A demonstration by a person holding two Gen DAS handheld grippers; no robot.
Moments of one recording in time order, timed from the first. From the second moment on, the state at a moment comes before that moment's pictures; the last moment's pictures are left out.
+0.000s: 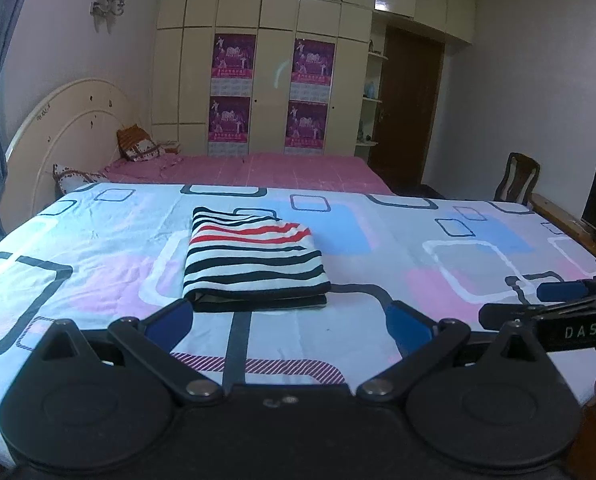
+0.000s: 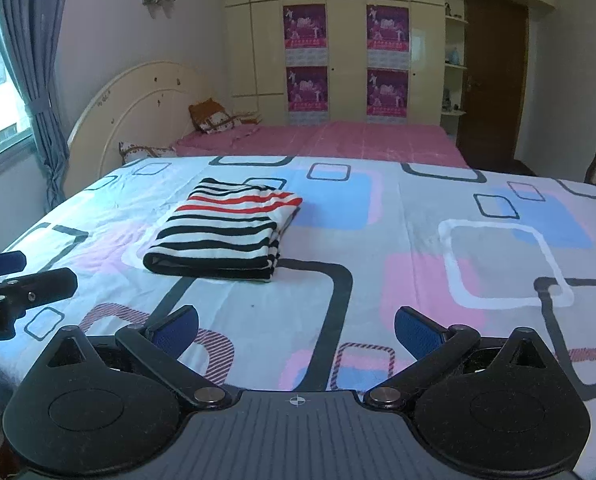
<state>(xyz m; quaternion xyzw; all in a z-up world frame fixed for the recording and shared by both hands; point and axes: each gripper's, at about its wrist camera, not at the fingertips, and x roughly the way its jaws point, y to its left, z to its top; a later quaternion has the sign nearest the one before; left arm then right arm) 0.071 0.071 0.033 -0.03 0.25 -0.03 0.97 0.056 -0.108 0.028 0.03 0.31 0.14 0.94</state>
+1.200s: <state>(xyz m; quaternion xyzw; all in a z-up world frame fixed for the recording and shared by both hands) 0.055 0.087 0.036 -0.03 0.23 -0.03 0.97 0.047 -0.100 0.041 0.03 0.29 0.15 0.94</state>
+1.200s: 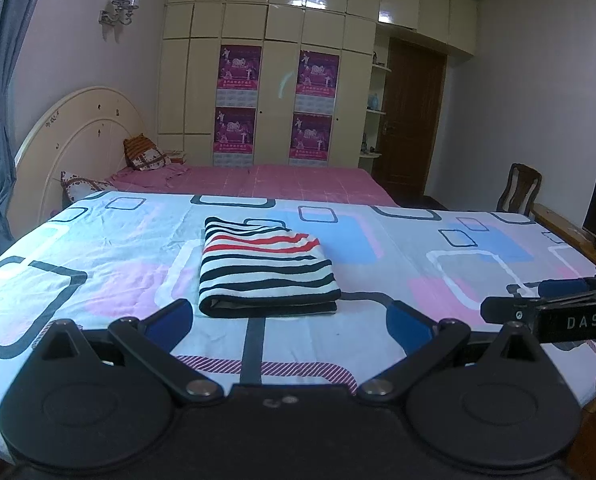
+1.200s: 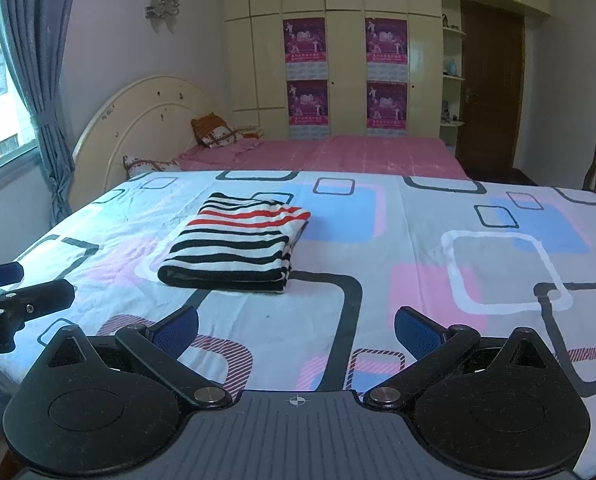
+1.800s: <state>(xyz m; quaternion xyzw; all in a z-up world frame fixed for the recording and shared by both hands) 0.055 0.089 0.036 -0.03 0.23 -0.03 0.97 0.046 -0.099 0.041 0.03 0.29 0.15 0.94</state>
